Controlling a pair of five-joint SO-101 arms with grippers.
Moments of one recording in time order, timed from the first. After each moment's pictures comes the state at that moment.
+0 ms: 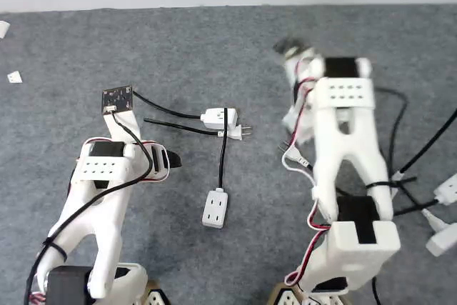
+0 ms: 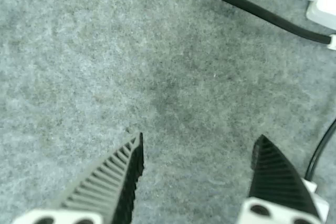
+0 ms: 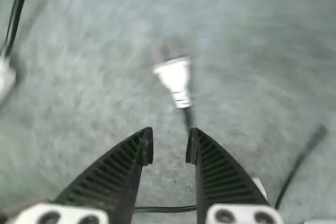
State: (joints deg) left arm -2.6 -17.6 48.2 58.2 17.3; right arm -4.9 10.3 -4.0 90.7 34.9
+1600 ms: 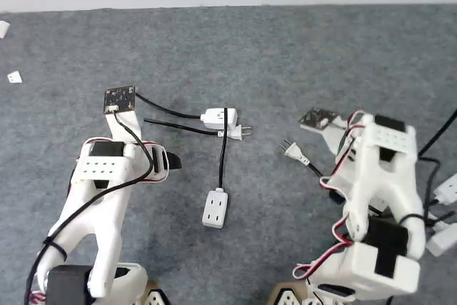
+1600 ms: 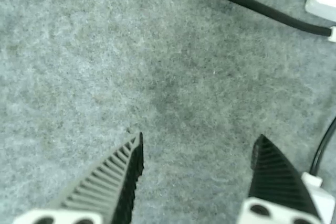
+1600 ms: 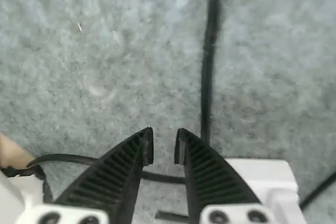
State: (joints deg) left arm -2.6 -17.4 48.2 58.2 14.9; right arm 15.9 -0.5 31.1 74.0 64.7
